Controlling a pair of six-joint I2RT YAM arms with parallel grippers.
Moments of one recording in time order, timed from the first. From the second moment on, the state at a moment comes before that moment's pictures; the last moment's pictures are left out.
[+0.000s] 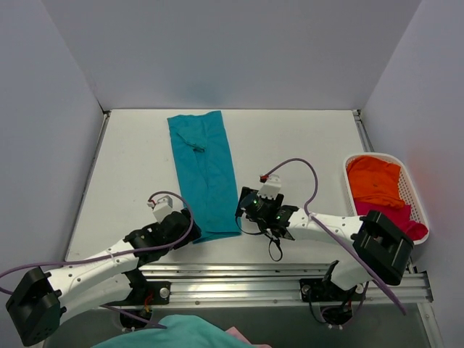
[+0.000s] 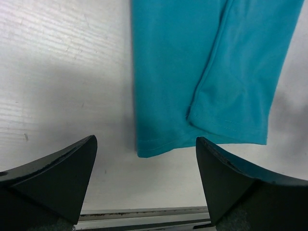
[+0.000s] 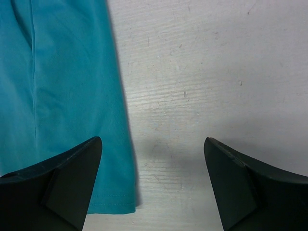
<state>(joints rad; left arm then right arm) -0.86 0.90 0.42 -0.42 -0.40 -1.13 0.95 1.43 0.69 -0.13 0.61 0.94</state>
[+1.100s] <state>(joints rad) -0.87 1.22 0.34 0.07 -0.47 -1.22 0.98 1.60 0.69 0.02 0.50 0.96</state>
